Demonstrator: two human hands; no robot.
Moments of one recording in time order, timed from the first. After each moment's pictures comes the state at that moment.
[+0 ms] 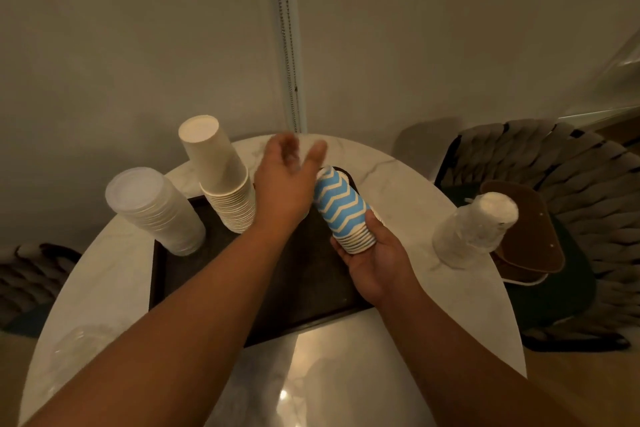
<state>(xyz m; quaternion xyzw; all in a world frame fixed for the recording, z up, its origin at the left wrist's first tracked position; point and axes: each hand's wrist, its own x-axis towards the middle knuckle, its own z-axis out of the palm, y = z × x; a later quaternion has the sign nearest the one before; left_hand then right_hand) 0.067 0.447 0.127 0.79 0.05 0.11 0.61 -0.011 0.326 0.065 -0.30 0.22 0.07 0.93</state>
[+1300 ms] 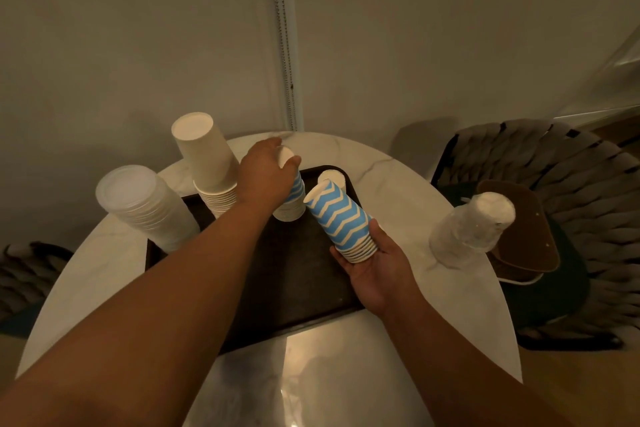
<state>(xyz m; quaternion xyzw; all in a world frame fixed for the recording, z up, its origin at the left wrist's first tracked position) 0.107 0.474 0.108 0.94 0.02 0.08 0.34 -0.021 0.316 0.051 -0.29 0.24 0.08 0.92</state>
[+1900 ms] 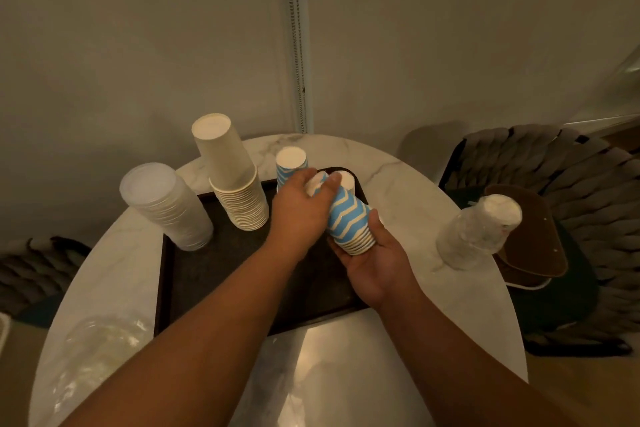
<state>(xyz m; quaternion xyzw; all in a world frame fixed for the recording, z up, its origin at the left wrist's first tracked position) 0.035 0.446 0.117 0.80 0.09 -0.01 0.60 -0.019 0.335 0.068 -0.30 0.19 0.08 0.93</state>
